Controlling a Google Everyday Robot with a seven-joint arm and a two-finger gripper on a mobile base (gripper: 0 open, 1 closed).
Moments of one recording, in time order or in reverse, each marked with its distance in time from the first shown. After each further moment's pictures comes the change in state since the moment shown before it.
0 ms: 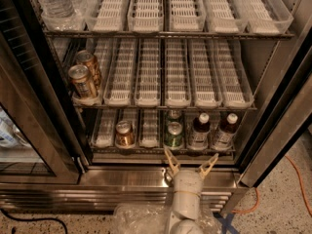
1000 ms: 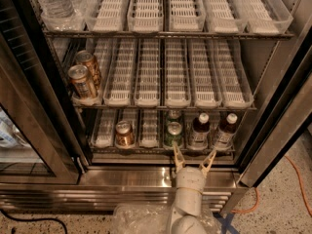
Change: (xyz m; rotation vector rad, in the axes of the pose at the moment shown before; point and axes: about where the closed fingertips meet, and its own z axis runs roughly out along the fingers) arm 0.005 -0.012 0.013 0.036 0.007 -0.014
